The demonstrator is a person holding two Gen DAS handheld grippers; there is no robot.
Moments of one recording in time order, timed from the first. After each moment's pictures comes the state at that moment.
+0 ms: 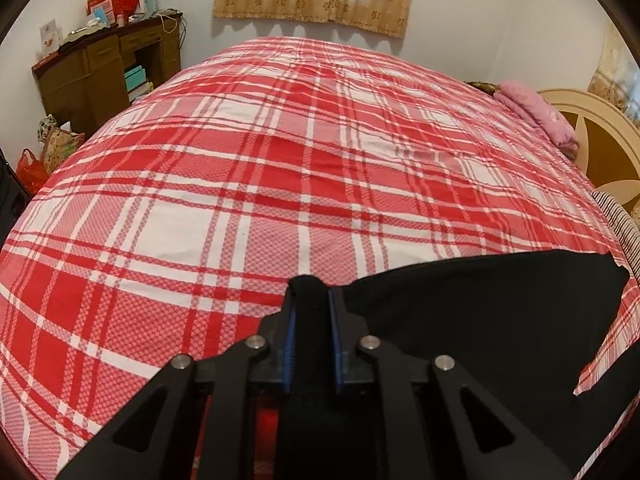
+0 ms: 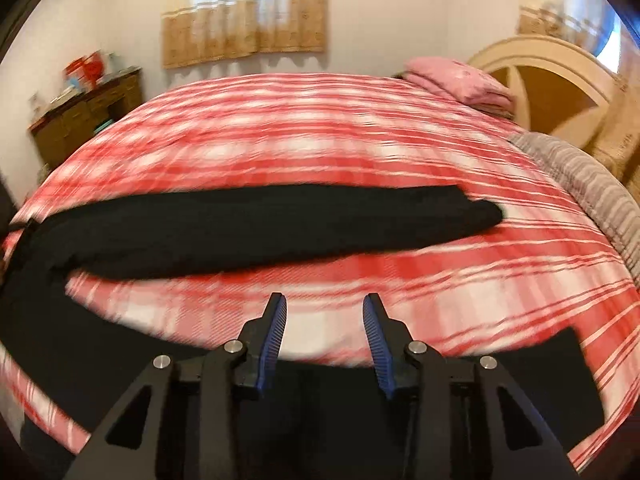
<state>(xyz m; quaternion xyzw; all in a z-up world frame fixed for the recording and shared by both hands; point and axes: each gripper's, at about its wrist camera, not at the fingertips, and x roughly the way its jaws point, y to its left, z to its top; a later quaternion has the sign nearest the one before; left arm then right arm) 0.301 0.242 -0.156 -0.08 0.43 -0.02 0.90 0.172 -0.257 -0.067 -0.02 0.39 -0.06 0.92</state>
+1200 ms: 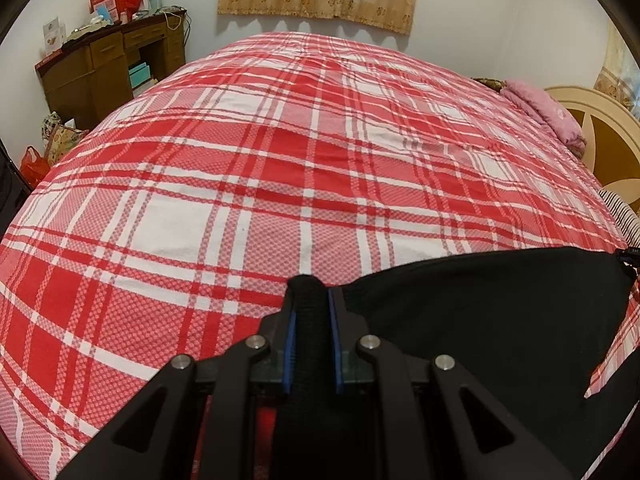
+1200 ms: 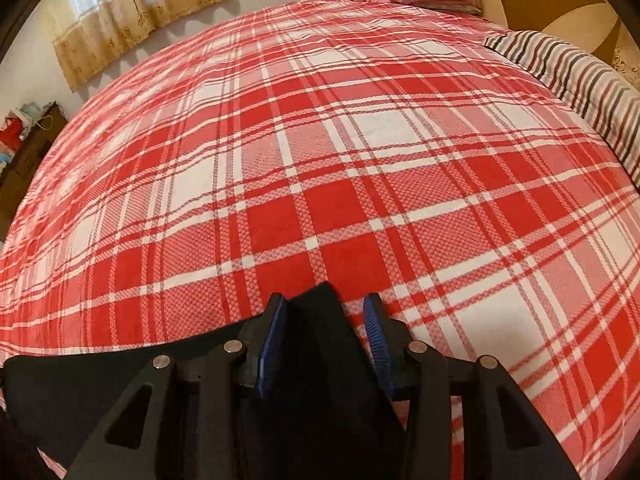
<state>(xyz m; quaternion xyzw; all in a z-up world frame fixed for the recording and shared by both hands) 0.304 0.242 -0.167 -0.08 0.43 0.00 0.90 0.408 -0.462 -0.133 0.11 0.50 -0.08 0.85</state>
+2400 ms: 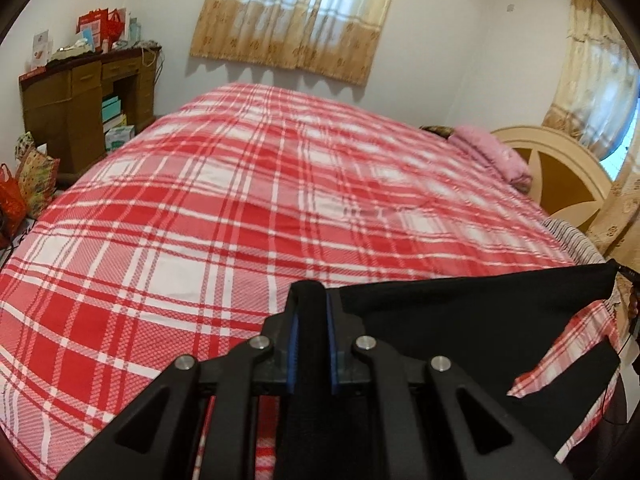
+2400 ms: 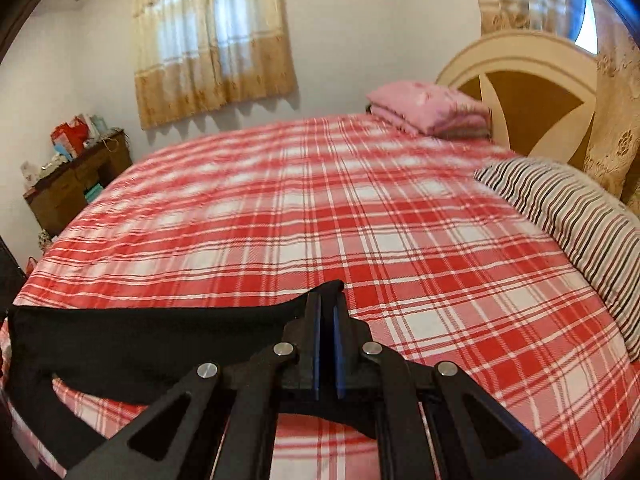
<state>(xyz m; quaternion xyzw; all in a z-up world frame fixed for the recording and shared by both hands) 0.264 0.254 -0.106 -0.12 0.33 -0.09 0.93 0.232 -0.410 0.021 0.03 0.31 -0.03 0.95</state>
